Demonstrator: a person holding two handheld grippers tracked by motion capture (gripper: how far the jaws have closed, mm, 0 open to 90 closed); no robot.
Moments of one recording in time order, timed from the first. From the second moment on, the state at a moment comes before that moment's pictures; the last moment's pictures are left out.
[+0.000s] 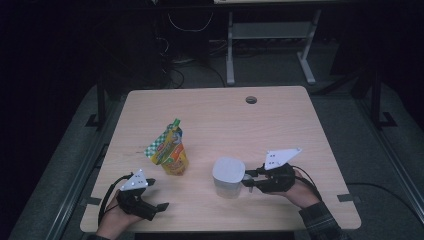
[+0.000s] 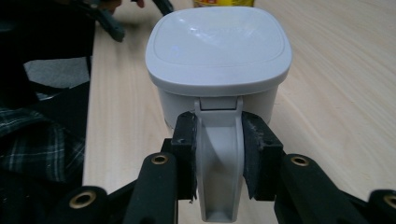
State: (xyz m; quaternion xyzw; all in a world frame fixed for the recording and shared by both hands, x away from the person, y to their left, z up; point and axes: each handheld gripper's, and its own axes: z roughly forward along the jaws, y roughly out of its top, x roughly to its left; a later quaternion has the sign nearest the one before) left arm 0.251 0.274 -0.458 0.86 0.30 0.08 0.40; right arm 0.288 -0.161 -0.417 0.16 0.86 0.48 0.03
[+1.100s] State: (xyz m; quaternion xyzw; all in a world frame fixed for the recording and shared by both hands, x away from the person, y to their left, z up) left arm 0.249 0.272 -0.457 0.86 0.30 0.07 0.40; right arm 0.254 -0.194 -0.423 0.22 0.85 0.49 0.04
